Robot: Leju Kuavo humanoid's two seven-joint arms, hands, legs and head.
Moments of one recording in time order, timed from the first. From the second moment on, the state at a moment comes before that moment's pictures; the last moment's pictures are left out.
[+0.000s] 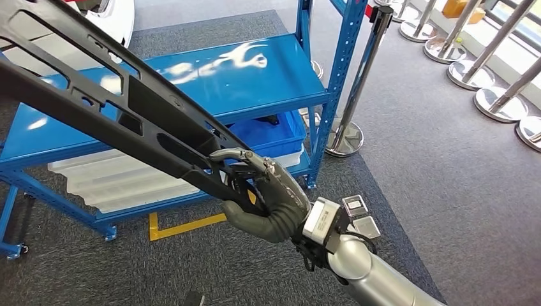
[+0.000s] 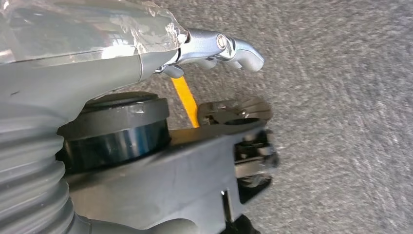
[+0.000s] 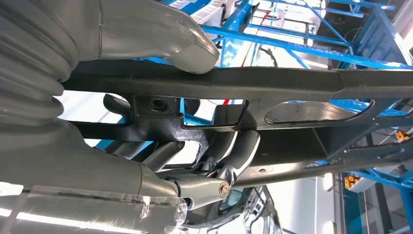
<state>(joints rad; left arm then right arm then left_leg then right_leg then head) -0.16 -0.06 -1.23 -0.29 1.24 0.59 -0.29 -0.52 -0.11 0.86 -1.54 -0.12 -0.07 -0.33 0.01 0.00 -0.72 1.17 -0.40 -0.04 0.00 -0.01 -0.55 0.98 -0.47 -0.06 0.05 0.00</state>
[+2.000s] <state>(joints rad) -0.13 -0.05 -1.22 -0.26 1.23 0.57 -0.33 -0.49 -0.10 0.88 -1.60 0.00 -0.10 -0.25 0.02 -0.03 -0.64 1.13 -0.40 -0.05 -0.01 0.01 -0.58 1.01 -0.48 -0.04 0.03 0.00</state>
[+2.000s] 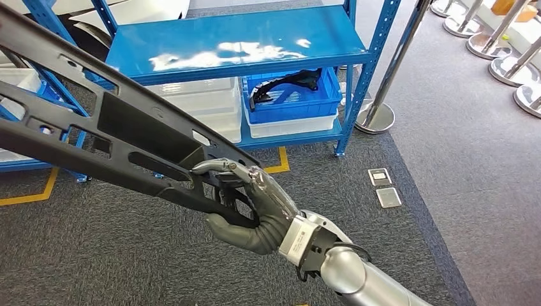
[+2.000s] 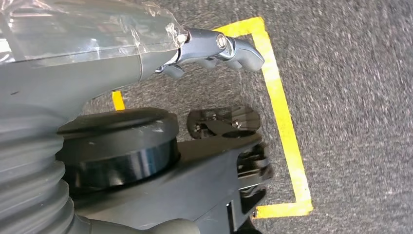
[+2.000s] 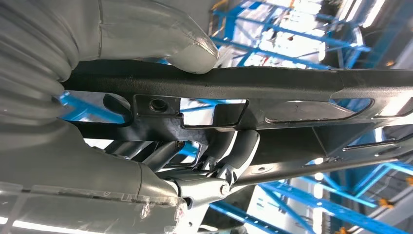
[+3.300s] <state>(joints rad) -0.12 -0.05 -1.23 -0.26 1.20 0.58 -0.31 -0.47 -0.09 0.89 -1.60 0.02 -0.08 -0.24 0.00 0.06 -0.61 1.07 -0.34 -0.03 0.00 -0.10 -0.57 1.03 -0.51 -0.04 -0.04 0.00</state>
